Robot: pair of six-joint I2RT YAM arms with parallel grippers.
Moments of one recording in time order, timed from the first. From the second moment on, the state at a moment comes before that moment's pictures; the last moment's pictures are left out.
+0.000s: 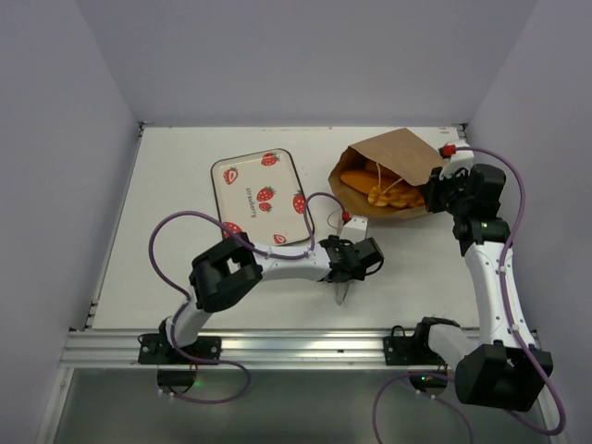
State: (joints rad) left arm -1.20 2.12 1.48 -0.45 -0.48 -0.86; right arm -0.14 1.03 0.94 -0.37 -0.36 -0.12
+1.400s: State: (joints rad) left arm -1.20 2.28 1.75 -0.77 -0.55 -1.06; right arm -0.14 1.01 0.94 -0.37 -0.36 -0.12
